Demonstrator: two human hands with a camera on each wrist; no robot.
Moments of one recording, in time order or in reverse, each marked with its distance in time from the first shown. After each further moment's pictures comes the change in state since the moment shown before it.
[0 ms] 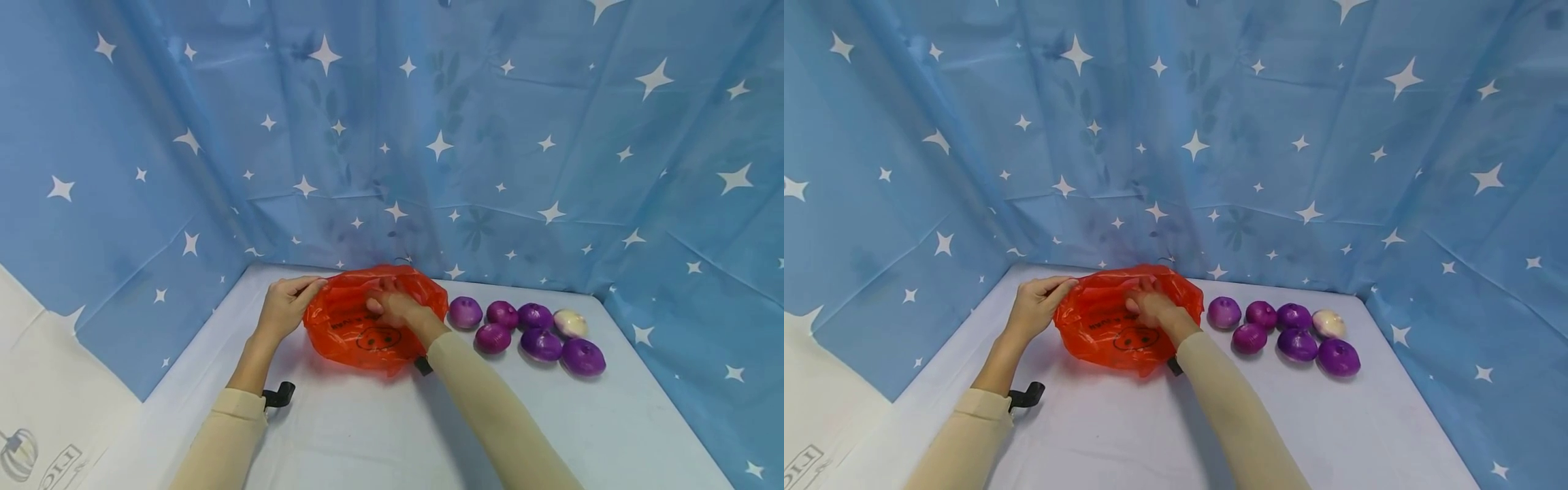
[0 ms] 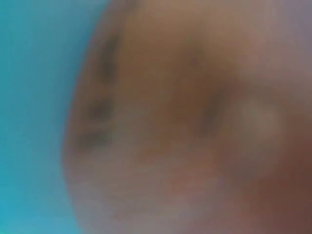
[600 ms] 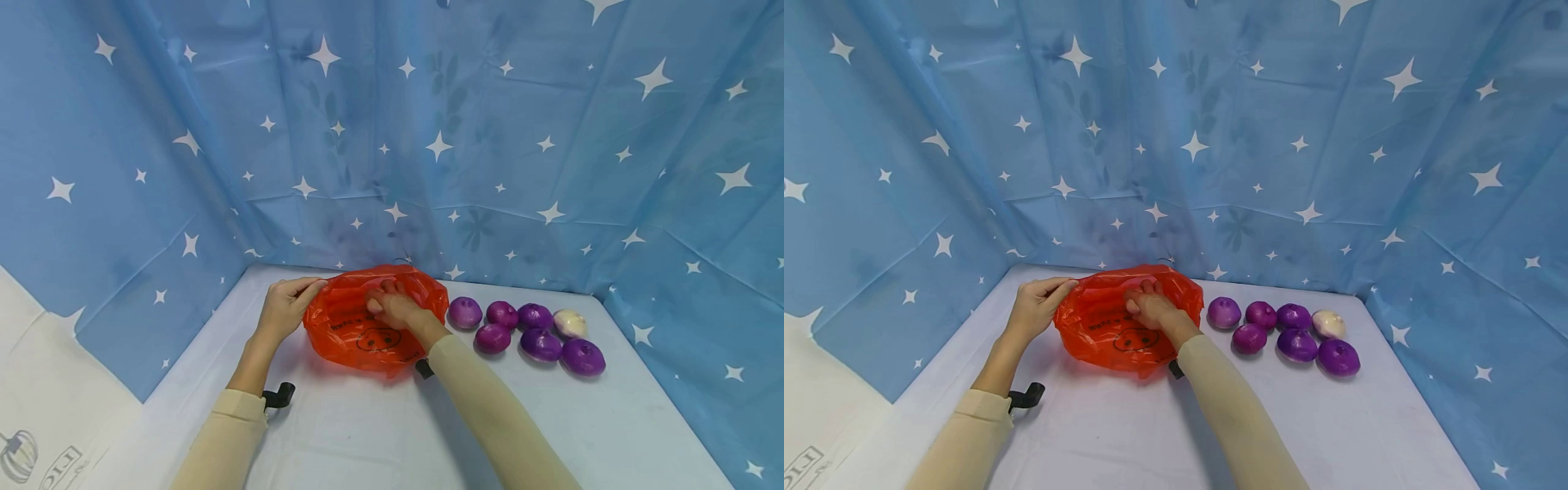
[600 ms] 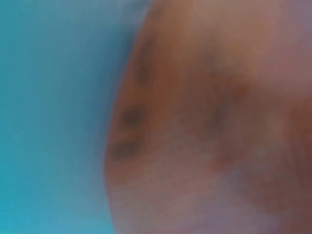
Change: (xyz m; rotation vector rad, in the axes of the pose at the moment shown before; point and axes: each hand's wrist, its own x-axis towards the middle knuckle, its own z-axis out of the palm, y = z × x) left_hand 0.000 0.000 0.001 0.000 0.003 -0.010; right_hand 0.000 0.004 0.007 -0.030 0.018 0.053
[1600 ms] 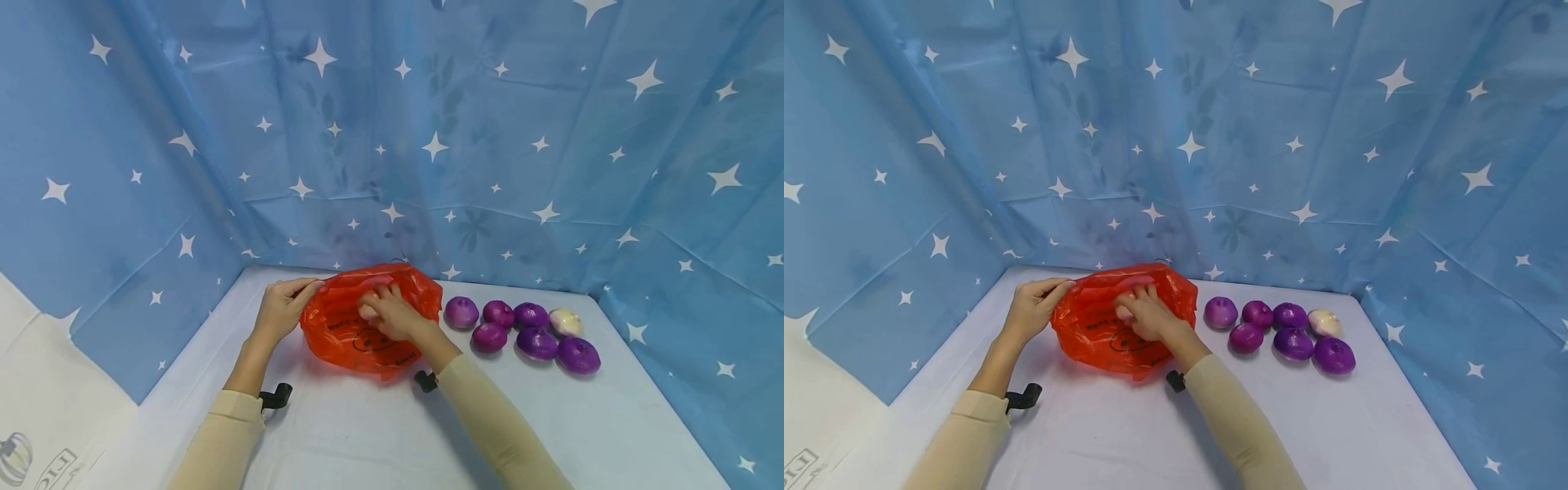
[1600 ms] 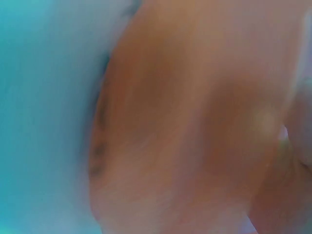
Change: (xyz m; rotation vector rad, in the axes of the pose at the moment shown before) left_hand -0.001 0.002 -0.001 -0.012 -0.013 -0.034; right_hand -0.036 -0.013 -0.006 0.057 0.196 -0.252
